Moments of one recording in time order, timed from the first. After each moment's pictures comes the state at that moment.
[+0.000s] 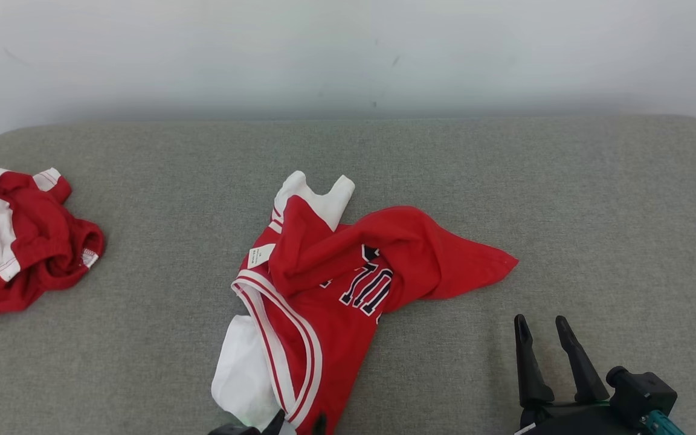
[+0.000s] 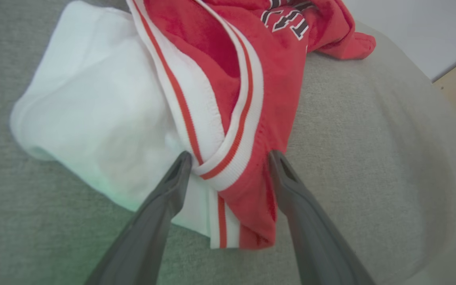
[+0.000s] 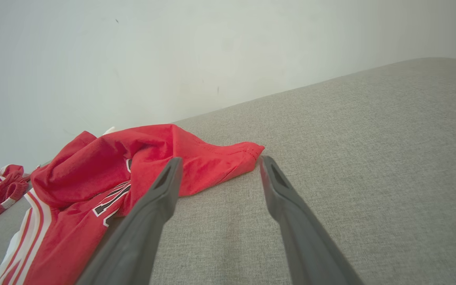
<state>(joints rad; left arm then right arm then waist) -0.09 0.13 -0.53 0.41 -0.56 -0.02 -0.14 -0.03 -0.05 0.05 0.24 0.32 0.13 -0.26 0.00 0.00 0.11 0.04</state>
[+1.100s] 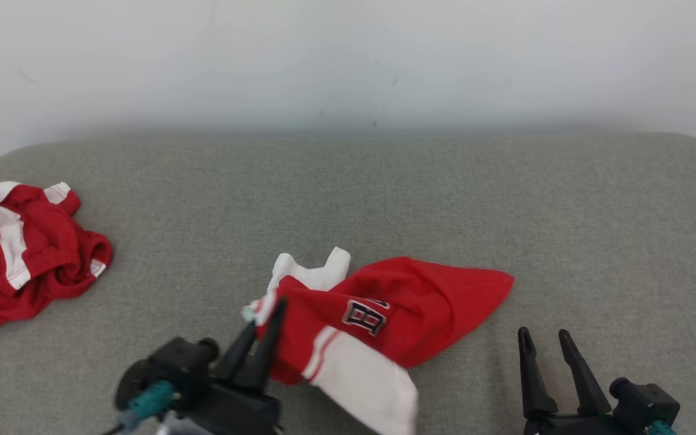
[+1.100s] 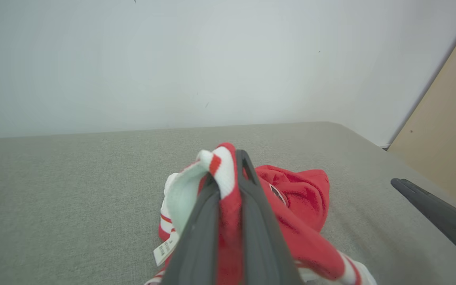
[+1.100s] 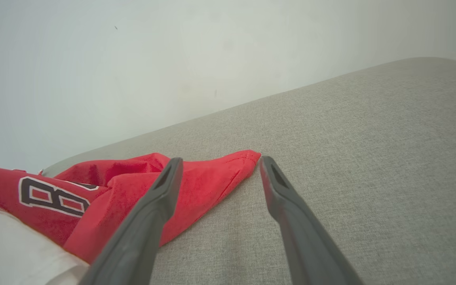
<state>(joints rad) -0.18 0.28 -0.51 -0.07 -0.49 0.03 -0.02 -0.01 -0.05 0.05 0.25 0.35 0.13 -0.26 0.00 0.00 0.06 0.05</state>
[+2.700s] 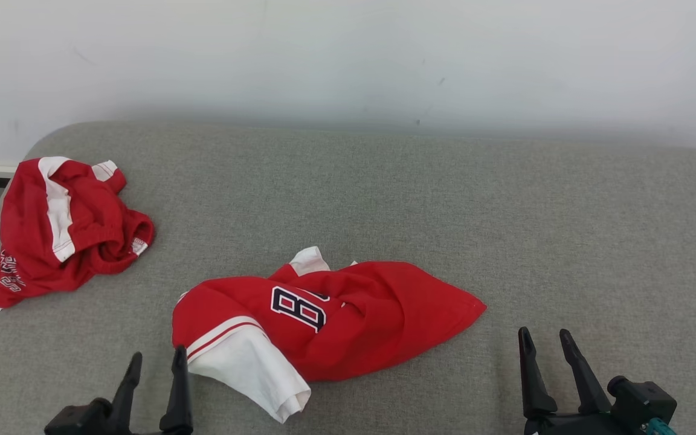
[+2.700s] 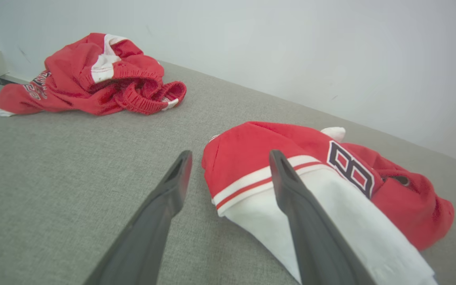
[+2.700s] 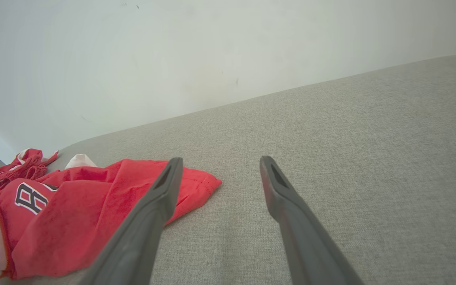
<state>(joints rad) -0.06 0.23 -0.21 0.27 -0.58 0.01 -0.26 -0.02 -0.05 0.03 0.27 0.31 0.13 -0.26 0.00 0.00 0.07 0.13</state>
